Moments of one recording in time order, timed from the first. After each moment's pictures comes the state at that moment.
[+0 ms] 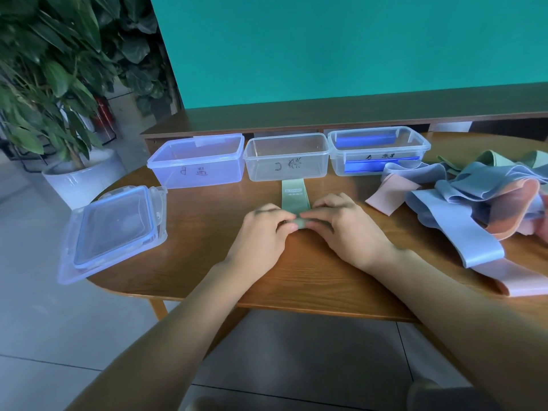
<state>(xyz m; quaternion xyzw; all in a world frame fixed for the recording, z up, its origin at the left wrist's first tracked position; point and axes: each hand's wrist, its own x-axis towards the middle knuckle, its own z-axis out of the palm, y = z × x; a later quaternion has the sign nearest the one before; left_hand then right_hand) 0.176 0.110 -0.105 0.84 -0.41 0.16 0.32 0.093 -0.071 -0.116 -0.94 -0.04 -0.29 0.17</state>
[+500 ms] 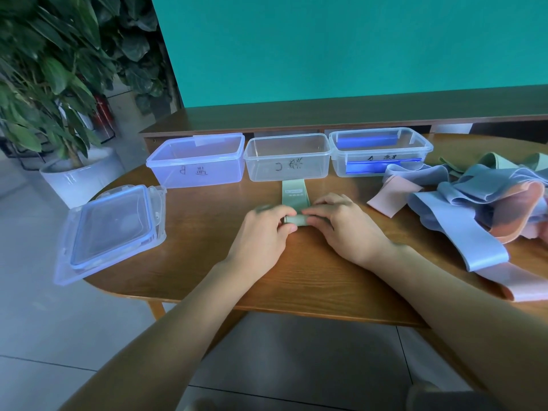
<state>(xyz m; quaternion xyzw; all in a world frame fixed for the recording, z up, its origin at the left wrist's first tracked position) 0.177 0.110 -0.102 0.86 -0.39 0.14 0.31 0.103 -0.073 -0.112 -0.95 -0.01 -0.24 0.18</state>
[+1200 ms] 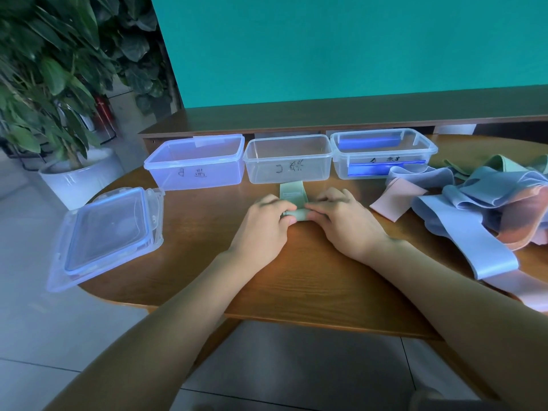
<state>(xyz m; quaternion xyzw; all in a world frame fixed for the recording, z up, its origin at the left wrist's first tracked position) 0.201 0.094 -0.104 0.85 -0.40 0.15 0.30 0.118 -0.079 -0.106 -0.96 0.02 -0.22 0.15</state>
